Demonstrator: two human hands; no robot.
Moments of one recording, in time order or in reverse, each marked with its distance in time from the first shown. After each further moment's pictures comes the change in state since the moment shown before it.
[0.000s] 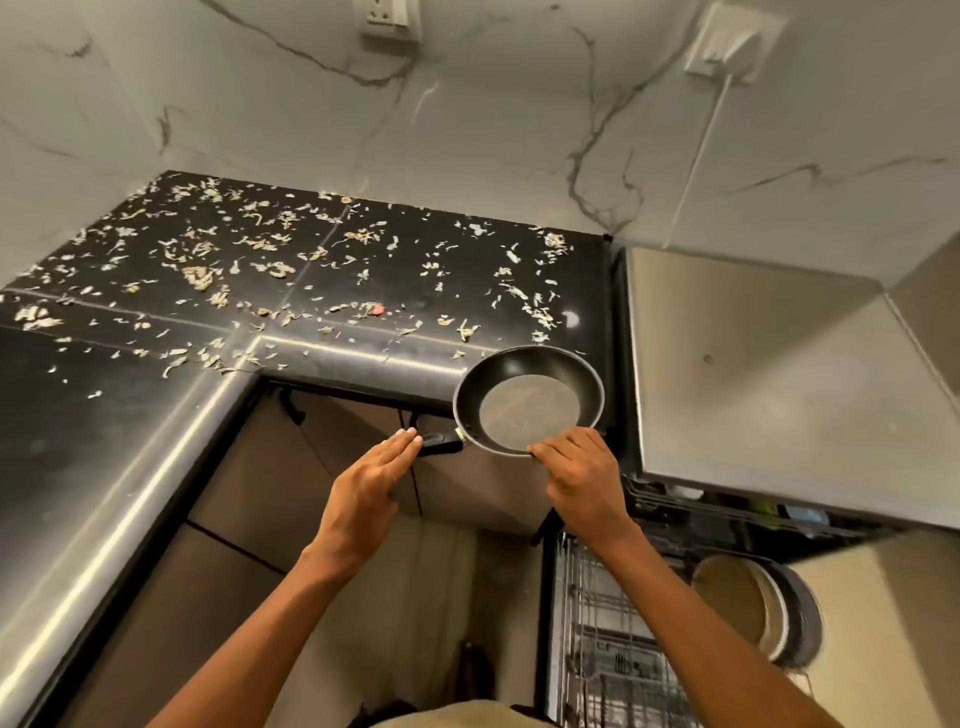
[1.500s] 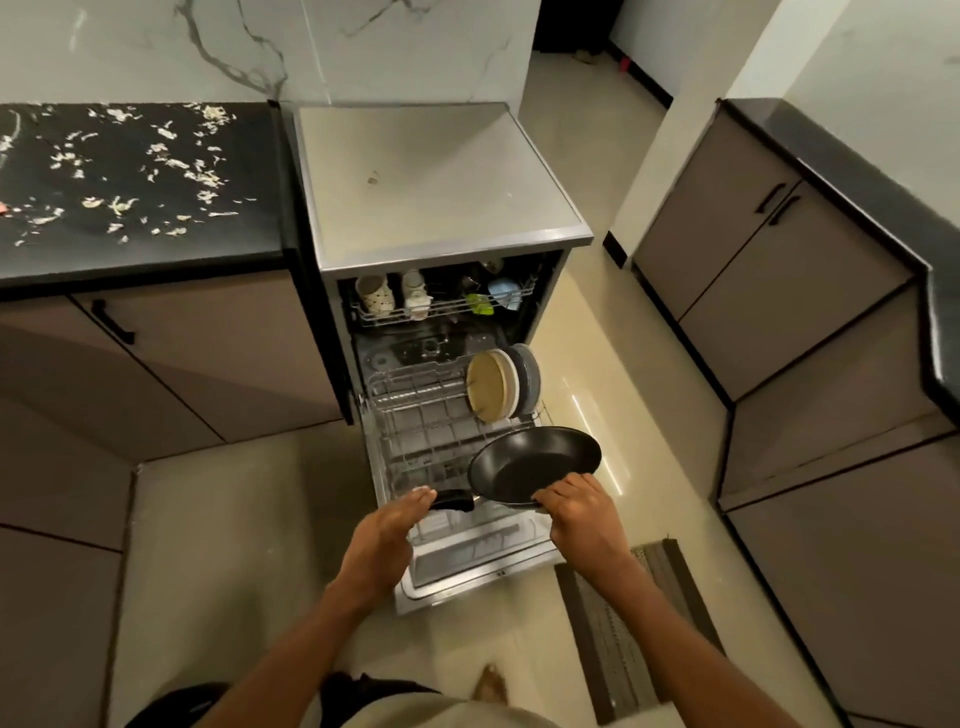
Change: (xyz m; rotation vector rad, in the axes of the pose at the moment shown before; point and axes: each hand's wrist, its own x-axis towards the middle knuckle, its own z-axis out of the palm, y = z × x) left_hand -0.315 0.325 0.205 -0.345 -0.393 0.363; right_hand -0.523 -0.027 -0.279 -0.207 -0.277 0.566
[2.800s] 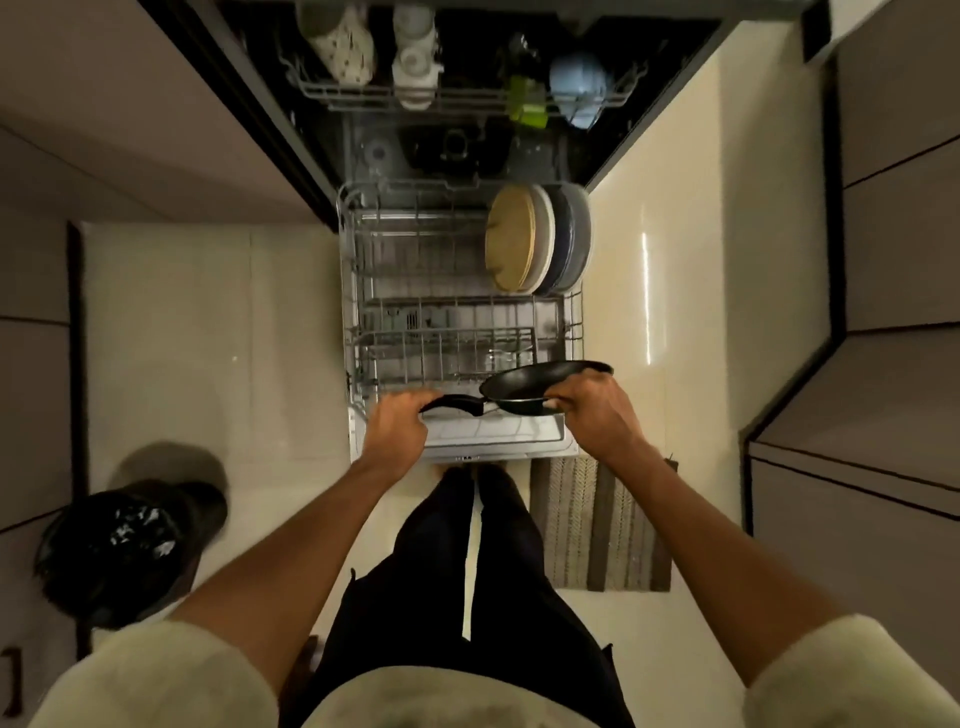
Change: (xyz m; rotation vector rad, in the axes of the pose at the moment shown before) left_hand 0.171 -0.038 0.191 -0.081 -0.154 -0.778; right_hand 0.141 0.235 0.173 0.256 -0.552 0.047
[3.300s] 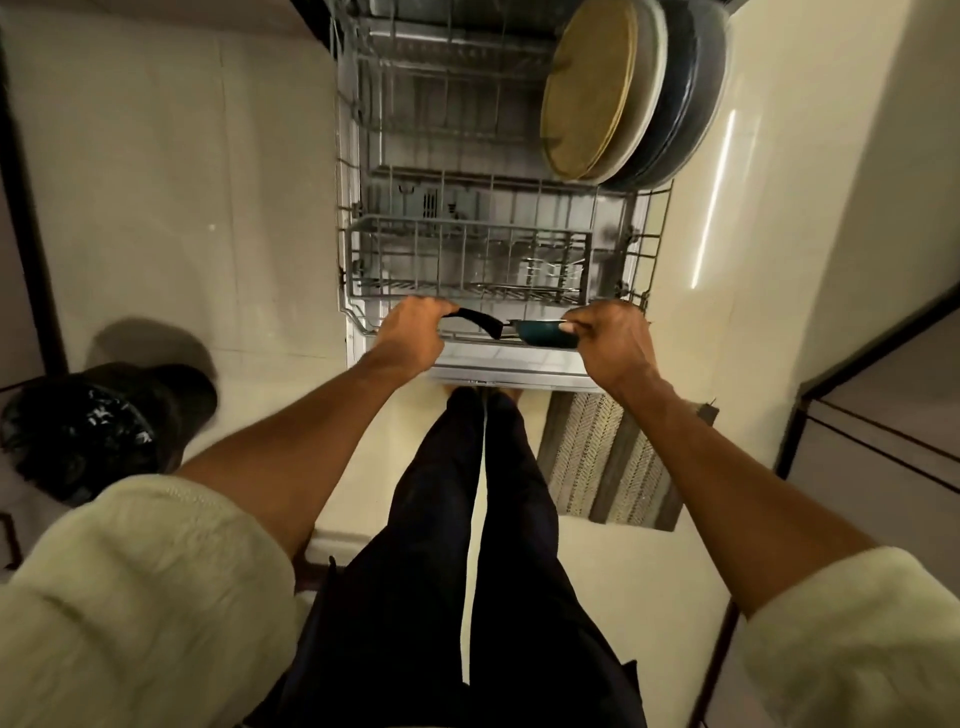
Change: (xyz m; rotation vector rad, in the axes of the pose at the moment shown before) left_hand 0.087 -0.069 0.080 0.143 -0.298 -0.215; right_hand 0.070 0.047 0.117 0.063 -0.200 0.142
